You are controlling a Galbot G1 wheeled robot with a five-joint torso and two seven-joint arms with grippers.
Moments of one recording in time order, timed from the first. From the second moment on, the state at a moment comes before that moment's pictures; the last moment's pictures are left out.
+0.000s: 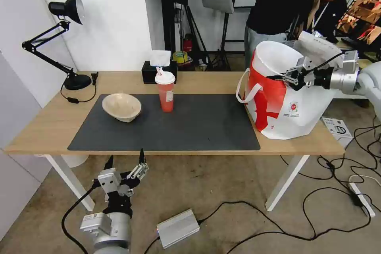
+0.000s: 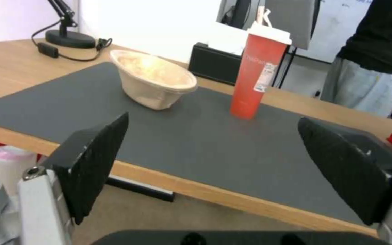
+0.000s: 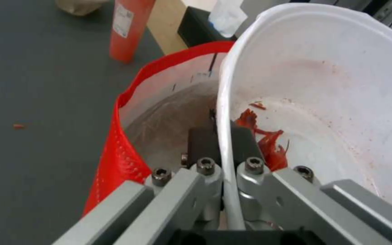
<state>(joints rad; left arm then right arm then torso) 1.77 -1.59 -0.41 -2.35 -0.13 0.05 -0.19 -0.09 0.56 -0.19 1.22 0.64 -0.02 -1.00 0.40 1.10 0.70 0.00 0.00</state>
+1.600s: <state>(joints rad) 1.75 -1.59 -0.39 -2.33 -0.13 0.05 -0.20 -0.03 0.58 -0.21 1.20 0.72 -0.01 -0.94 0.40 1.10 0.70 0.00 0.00</state>
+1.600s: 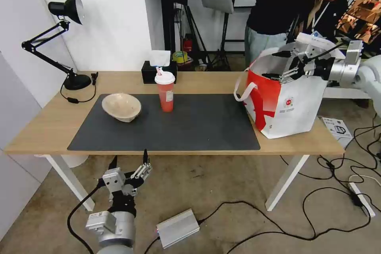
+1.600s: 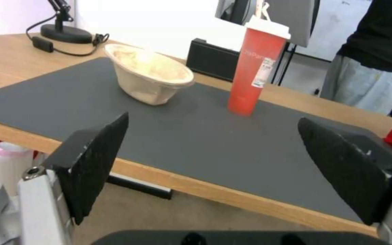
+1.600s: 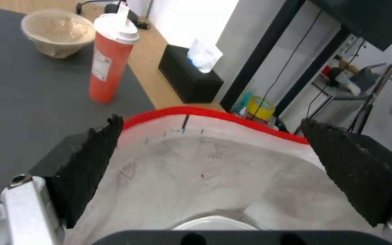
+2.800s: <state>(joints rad) 1.75 -1.59 -0.42 -2.34 -0.13 0.05 -0.20 -0.38 0.59 0.04 1.65 0.91 0.05 -0.42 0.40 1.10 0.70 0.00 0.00</state>
